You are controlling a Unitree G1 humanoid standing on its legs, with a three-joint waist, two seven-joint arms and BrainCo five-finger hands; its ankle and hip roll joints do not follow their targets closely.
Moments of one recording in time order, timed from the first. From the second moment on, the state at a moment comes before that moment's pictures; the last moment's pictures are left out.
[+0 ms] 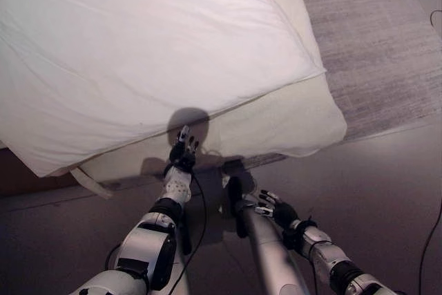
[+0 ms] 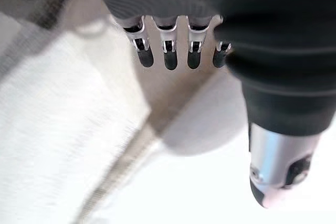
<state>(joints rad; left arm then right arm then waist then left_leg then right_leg) -0.74 0.10 0.02 1.03 -1.22 -0.24 -0.01 -0.26 -0.24 0.45 0.87 0.57 -0.15 0.20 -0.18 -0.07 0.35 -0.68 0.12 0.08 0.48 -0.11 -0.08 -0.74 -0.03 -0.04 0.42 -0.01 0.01</state>
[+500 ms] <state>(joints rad) -0.80 0.16 0.06 0.99 -1.32 -0.28 0.00 -0.26 -0.23 0.47 0.86 0.58 -0.15 0.19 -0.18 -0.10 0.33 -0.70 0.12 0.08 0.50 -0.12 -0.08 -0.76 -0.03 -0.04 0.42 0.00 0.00</state>
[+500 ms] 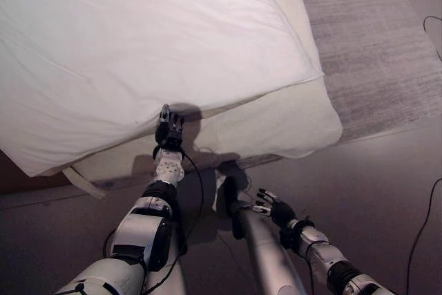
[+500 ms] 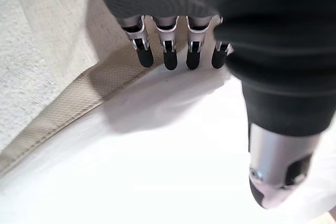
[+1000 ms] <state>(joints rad) -0.96 0.20 0.06 1.10 -1.32 -0.29 0.22 -0.25 -0.22 0.48 0.86 0.61 -0.16 0.17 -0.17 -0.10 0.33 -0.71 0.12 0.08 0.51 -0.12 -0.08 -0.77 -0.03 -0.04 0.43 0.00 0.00</state>
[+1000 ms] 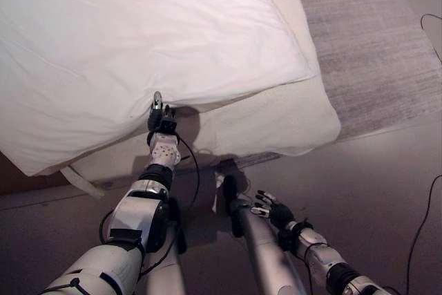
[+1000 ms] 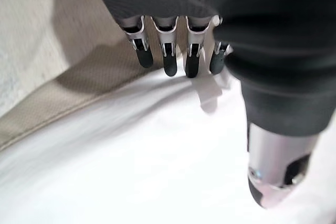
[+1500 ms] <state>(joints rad) -1.11 0.25 0.07 1.24 -1.31 -0.22 0.40 -0.25 -0.26 0.48 0.83 0.64 -0.16 0.15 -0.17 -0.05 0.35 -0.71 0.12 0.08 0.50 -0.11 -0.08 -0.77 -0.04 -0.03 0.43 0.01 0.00</state>
